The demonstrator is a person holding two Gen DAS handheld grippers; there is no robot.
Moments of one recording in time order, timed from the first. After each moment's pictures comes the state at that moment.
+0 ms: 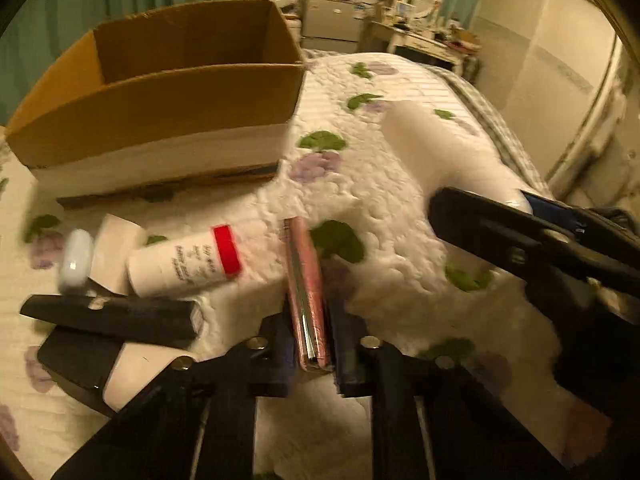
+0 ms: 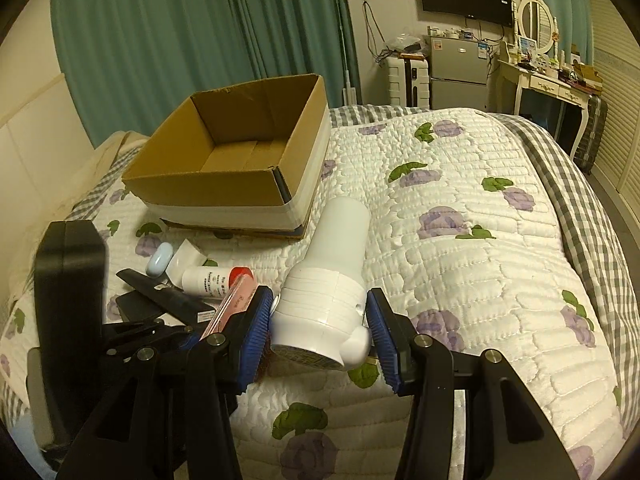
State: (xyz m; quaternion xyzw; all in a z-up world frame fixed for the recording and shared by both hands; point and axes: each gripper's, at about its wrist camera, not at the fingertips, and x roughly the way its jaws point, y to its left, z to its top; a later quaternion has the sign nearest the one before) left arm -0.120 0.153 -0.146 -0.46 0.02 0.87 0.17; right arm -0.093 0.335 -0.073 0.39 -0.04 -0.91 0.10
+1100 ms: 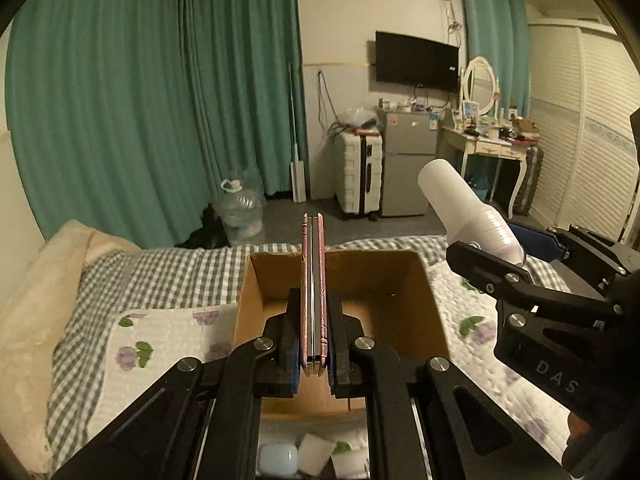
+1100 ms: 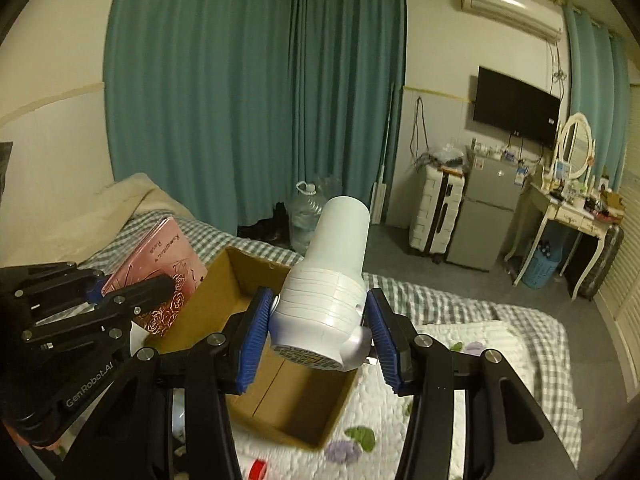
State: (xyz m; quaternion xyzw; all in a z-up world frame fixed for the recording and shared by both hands) left arm -0.231 0.073 0.029 -0.30 0.04 0.95 0.04; right arm -0.221 0.247 0.065 0.26 0.06 -0.95 0.15
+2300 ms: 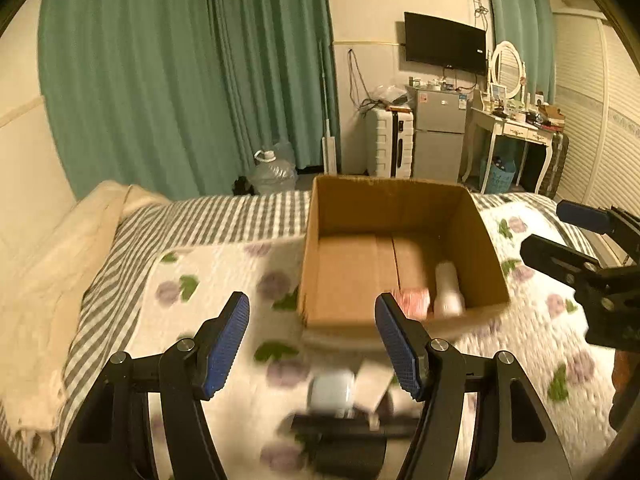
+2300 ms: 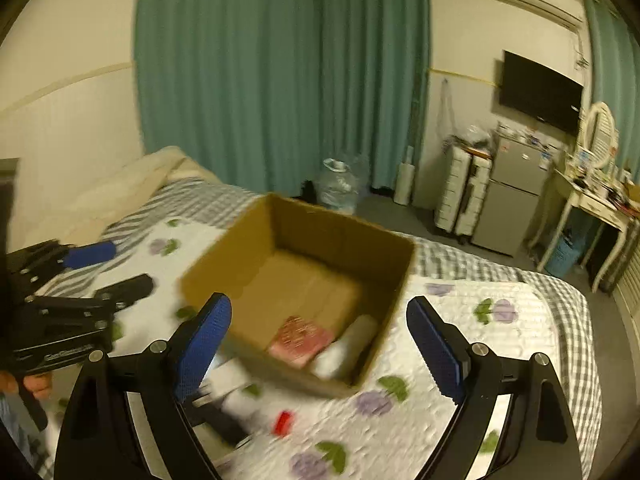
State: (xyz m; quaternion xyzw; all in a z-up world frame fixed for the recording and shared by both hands) left arm -0.145 0.020 -0.009 -0.33 0.04 0.94 -0.02; right arm -0.145 0.242 0.035 0.28 0.07 -0.94 0.21
